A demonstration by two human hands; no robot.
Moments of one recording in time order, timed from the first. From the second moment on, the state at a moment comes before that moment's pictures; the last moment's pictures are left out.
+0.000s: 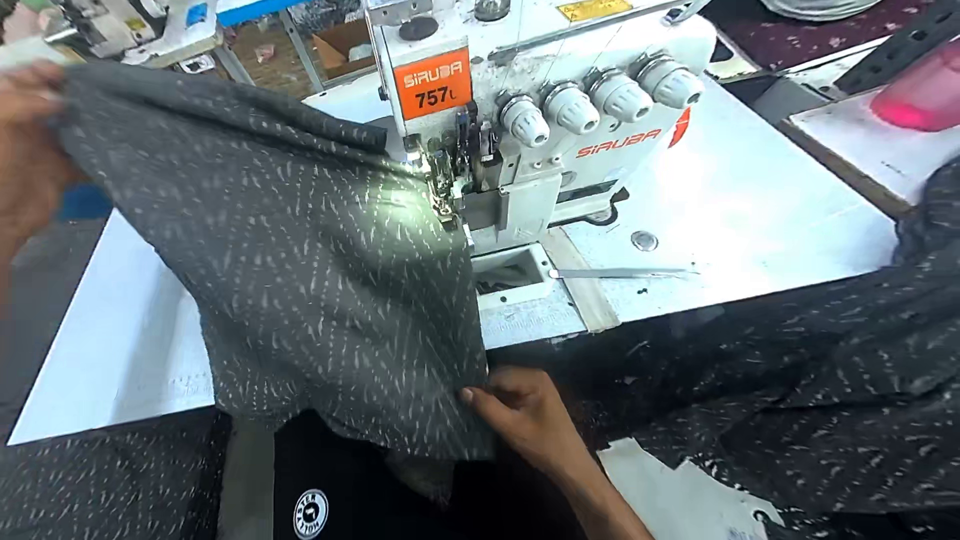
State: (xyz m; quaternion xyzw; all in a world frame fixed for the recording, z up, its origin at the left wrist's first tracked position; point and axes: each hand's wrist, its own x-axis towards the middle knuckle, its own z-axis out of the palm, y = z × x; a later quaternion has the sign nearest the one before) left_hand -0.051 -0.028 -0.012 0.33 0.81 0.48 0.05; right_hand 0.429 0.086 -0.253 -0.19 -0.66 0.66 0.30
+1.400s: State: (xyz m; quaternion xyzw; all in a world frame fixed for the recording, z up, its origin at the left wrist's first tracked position) left_hand 0.116 -0.140 -0.144 0.25 0.88 0.41 -0.04; right_hand 0.486 0.041 -0.273 -0.24 -0.58 0.75 0.23
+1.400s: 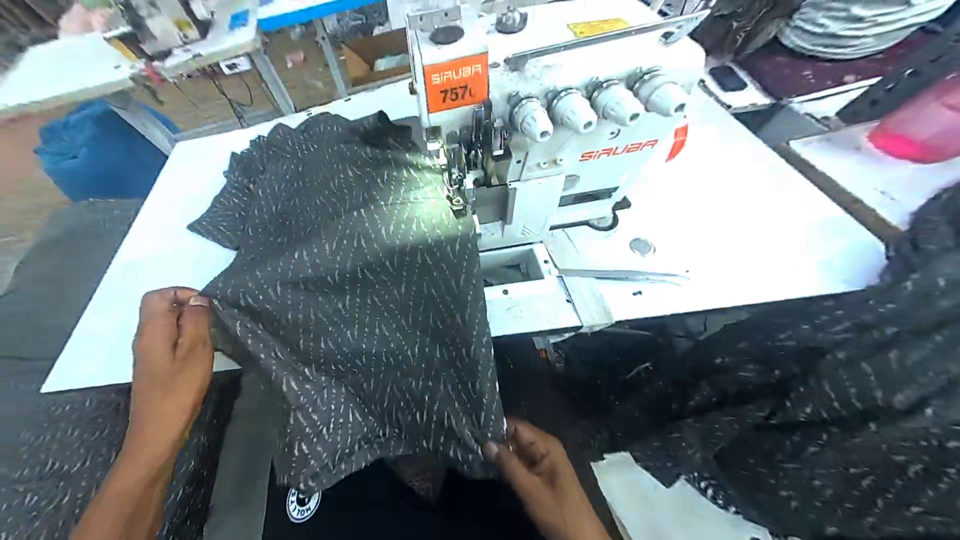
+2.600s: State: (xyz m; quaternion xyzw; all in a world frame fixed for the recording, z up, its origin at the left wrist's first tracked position) left_hand -0.059 -0.053 -0.039 0.34 0.73 0.59 0.05; right_hand 0.358 0.124 -0.160 -0.24 -0.51 0.77 0.30
